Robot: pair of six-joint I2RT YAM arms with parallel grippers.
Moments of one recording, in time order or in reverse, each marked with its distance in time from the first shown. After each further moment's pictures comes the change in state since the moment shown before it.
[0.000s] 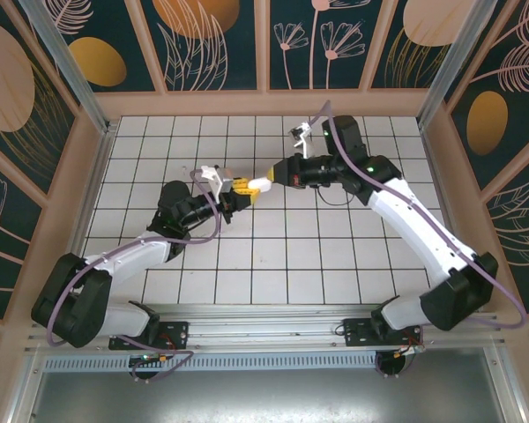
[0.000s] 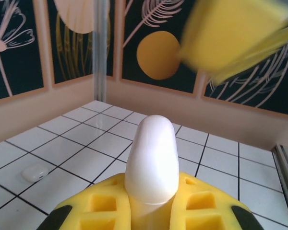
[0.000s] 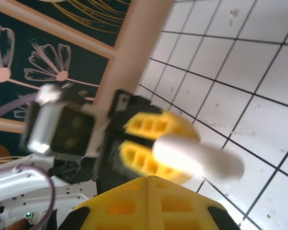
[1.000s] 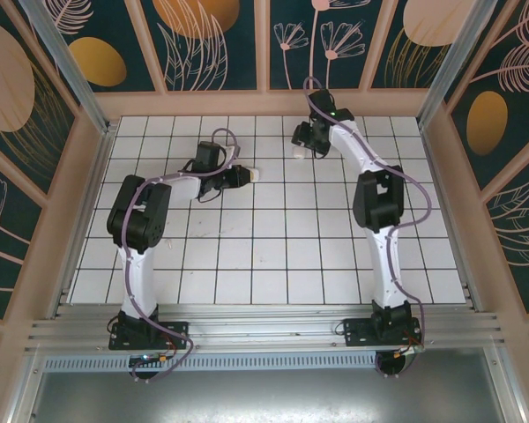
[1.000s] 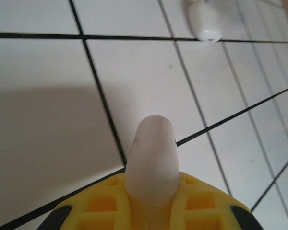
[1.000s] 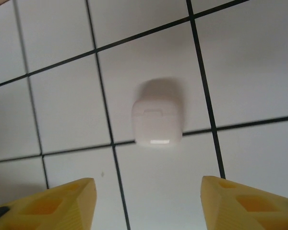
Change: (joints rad) left arm 0.163 0.772 0.700 -0.715 -0.170 -0.233; right arm -0.240 1.033 0.861 -0.286 0.658 -0.034
